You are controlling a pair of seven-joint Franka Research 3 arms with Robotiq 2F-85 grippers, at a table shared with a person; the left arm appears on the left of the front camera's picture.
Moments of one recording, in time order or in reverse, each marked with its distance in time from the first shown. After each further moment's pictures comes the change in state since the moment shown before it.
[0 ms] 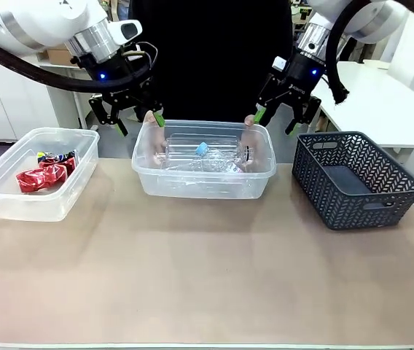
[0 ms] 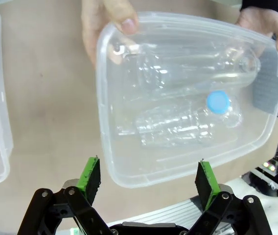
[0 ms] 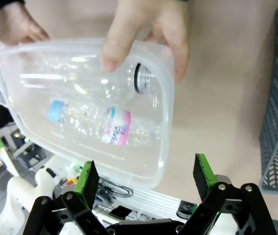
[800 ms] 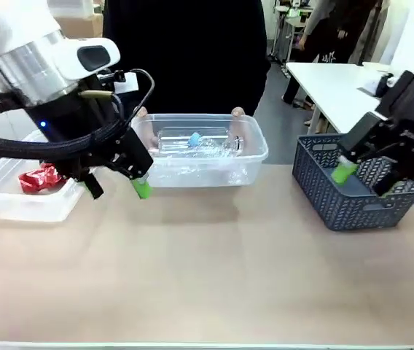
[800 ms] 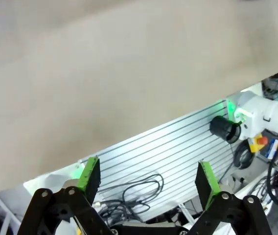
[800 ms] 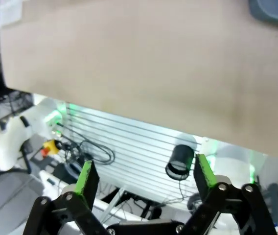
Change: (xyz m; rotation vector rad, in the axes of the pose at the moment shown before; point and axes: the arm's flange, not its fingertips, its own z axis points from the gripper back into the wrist) left arm -0.229 -0.048 0.039 0.003 0.078 -0.240; right arm -0.292 -0.038 0.020 -0.016 -0.080 0.049
